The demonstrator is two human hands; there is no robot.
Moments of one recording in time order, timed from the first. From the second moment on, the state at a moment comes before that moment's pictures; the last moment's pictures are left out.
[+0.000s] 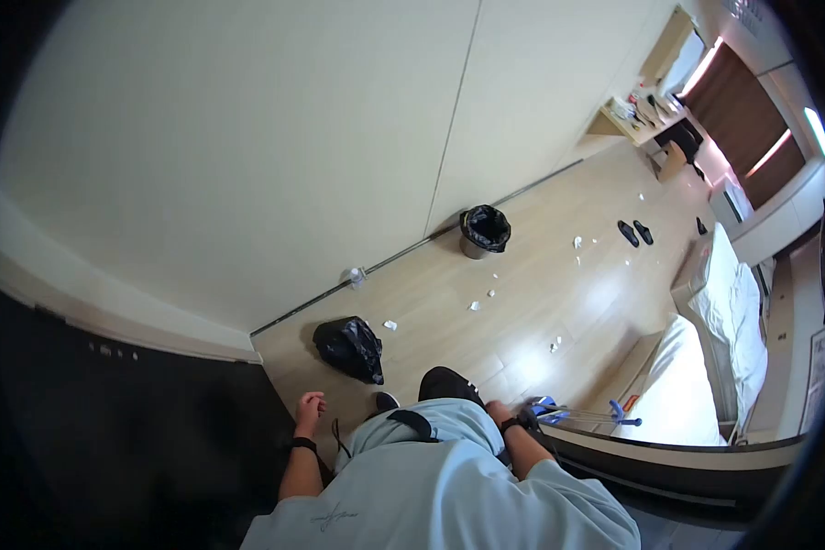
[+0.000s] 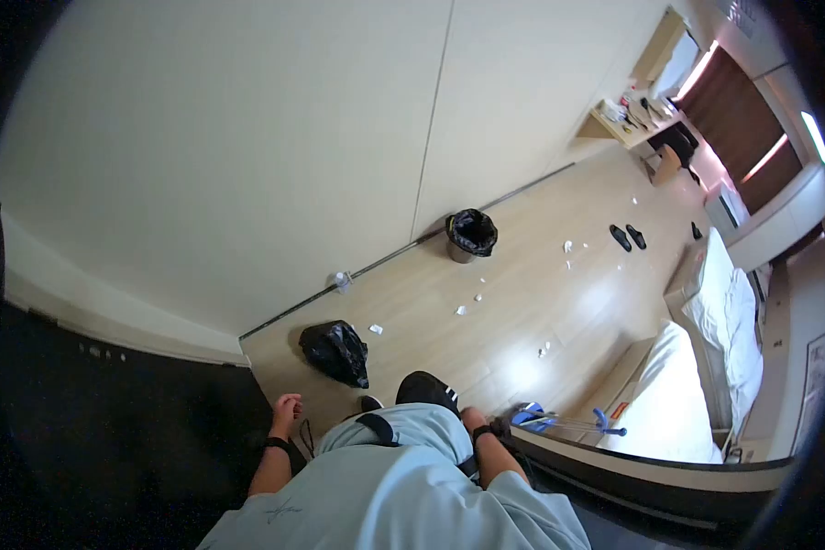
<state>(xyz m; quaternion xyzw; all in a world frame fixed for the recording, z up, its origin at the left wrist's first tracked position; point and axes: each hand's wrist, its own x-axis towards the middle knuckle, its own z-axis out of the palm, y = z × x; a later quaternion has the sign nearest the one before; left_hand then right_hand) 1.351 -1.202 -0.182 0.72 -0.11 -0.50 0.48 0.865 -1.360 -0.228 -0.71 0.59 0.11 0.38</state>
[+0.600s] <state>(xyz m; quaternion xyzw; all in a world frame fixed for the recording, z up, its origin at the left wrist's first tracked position) 1.332 -1.358 -0.268 0.73 -0.45 -0.50 0.11 0.843 -1.439 -0.225 -0.41 0.77 0.00 0.49</state>
